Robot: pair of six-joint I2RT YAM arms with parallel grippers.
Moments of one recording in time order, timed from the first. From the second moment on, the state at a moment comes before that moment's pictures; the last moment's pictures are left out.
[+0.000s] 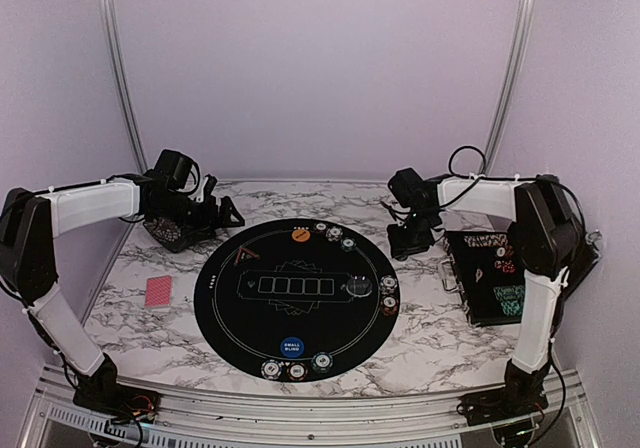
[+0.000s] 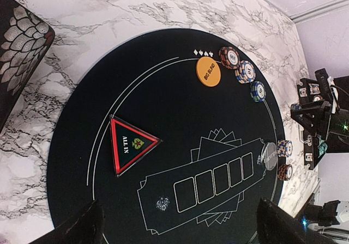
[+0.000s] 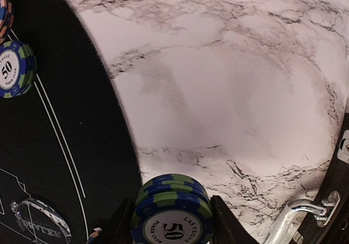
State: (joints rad) left arm -0.34 1.65 1.19 -0.44 0.40 -0.45; right arm 0.46 1.99 1.48 -0.76 0.09 0.28
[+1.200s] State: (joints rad) left arm -0.34 1.65 1.19 -0.44 0.40 -0.45; right arm 0.56 1.99 1.48 -0.76 0.06 0.33
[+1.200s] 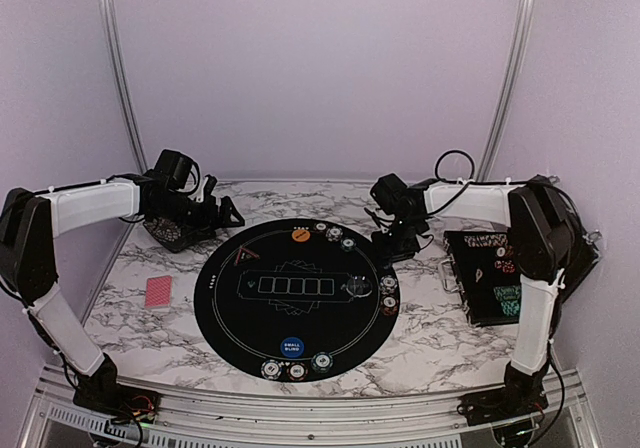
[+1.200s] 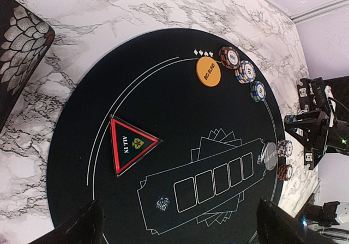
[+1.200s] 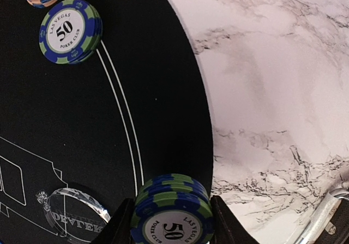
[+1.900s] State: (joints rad) left arm -0.34 1.65 1.19 -0.44 0.40 -0.45; right arm 0.57 2.01 1.45 -0.74 0.06 0.34
